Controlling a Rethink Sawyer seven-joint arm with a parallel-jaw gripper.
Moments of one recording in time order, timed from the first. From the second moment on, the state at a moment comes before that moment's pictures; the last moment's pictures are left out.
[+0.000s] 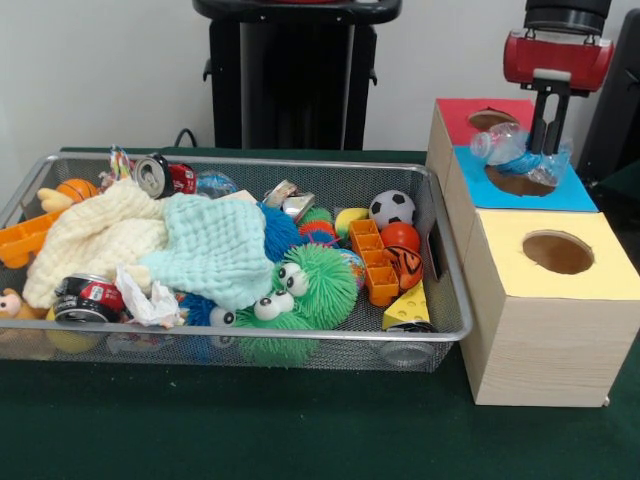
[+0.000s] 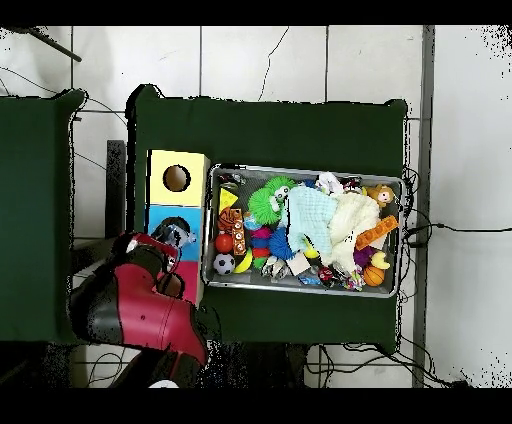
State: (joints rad) arm 0.44 -0.69 -0.31 1.96 0.47 -0.07 2.00
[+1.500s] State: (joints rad) arm 0.48 -0.74 -0.37 1.96 0.47 0.17 2.00
